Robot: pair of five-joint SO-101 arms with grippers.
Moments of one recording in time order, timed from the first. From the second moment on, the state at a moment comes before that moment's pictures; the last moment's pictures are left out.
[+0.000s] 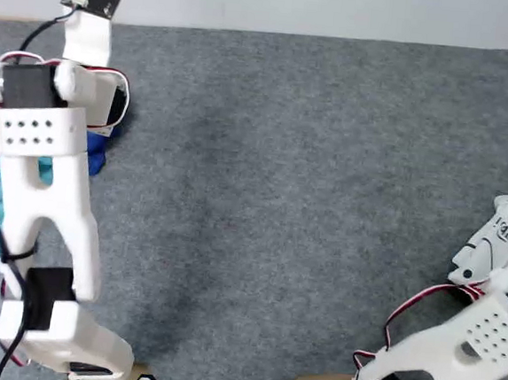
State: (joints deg) left arm -9.3 5.0 -32.4 99.4 -8.8; right arm 45.7 36.8 -50.5 100.4 37.0
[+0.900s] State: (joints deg) left arm -32.1 0.3 -11.7 89.1 -23.0; right arm 21.9 -9.1 -5.1 100.5 21.2
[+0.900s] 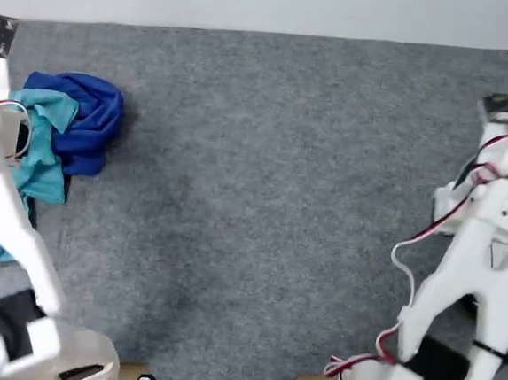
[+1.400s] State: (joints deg) left arm -32.4 19.8 -11.7 73.8 -37.8; right arm 21.7 -18.3 6.5 100.5 21.1
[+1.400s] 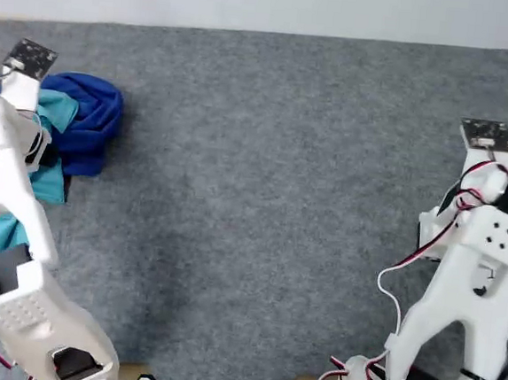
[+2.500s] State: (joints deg) left arm -31.5 15.3 -20.9 74.1 -39.9; right arm 21.7 -18.3 6.5 100.5 21.1
